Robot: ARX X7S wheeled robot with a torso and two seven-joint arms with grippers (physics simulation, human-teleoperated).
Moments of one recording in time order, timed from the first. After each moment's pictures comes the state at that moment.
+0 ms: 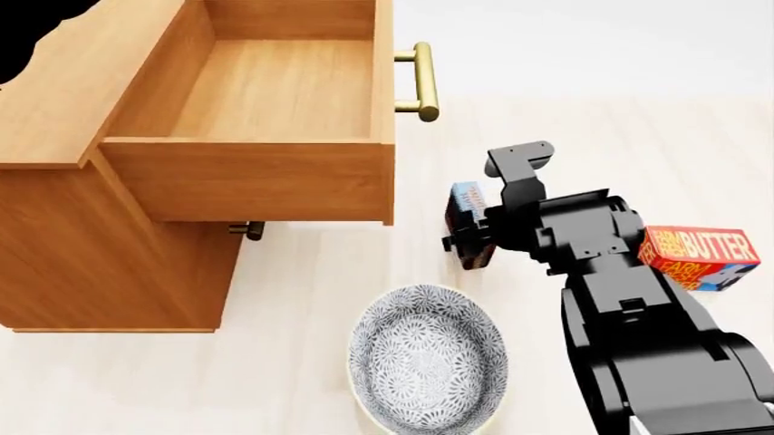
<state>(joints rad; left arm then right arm) -2.01 -0.47 1.67 -0.77 -1.61 -0.08 -0.23 1.36 0.07 -0.26 1.30 0.01 0.68 -0.46</state>
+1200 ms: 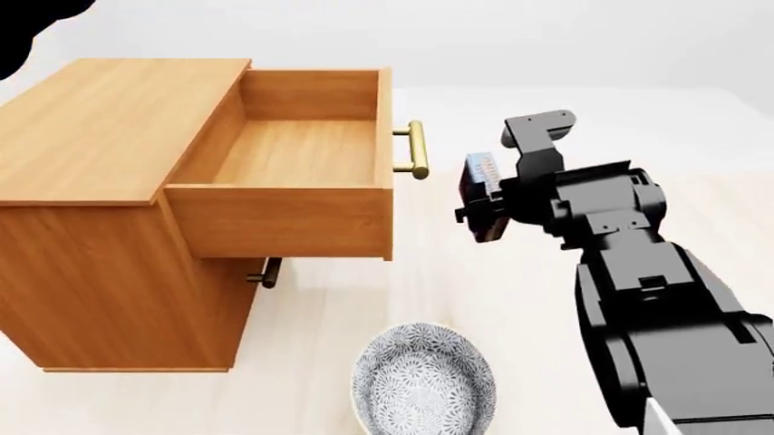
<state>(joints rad) -2.00 -0.47 1.63 -0.78 -1.63 -0.12 -0.24 1.43 0.09 -0.25 1.31 0.01 0.69 -0.42</state>
